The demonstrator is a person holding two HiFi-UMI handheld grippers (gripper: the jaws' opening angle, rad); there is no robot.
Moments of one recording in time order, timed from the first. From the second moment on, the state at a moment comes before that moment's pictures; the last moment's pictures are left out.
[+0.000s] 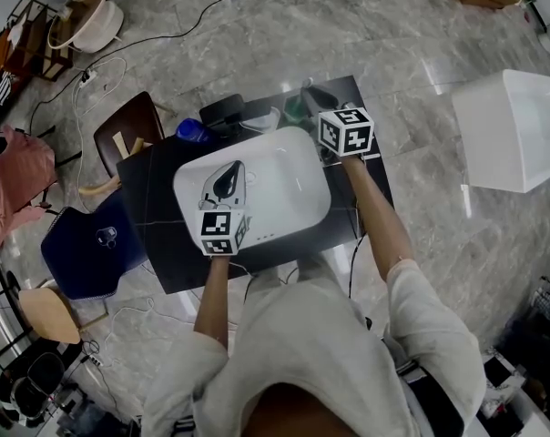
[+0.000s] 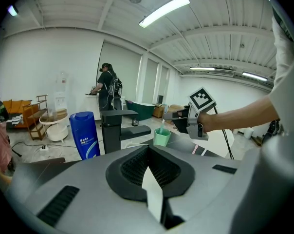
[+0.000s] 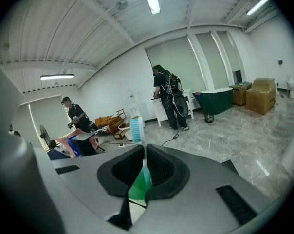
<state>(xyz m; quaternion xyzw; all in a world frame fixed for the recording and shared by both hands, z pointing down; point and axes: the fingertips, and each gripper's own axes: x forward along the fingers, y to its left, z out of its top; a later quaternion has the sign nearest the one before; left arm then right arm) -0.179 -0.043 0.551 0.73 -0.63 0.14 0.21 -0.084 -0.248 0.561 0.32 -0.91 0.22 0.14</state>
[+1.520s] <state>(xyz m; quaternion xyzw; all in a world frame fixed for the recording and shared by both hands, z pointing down) -0.062 -0.066 0.539 0.82 -0.52 0.15 0.18 0.115 -0.136 0.483 0.45 -0.88 0.13 0.08</state>
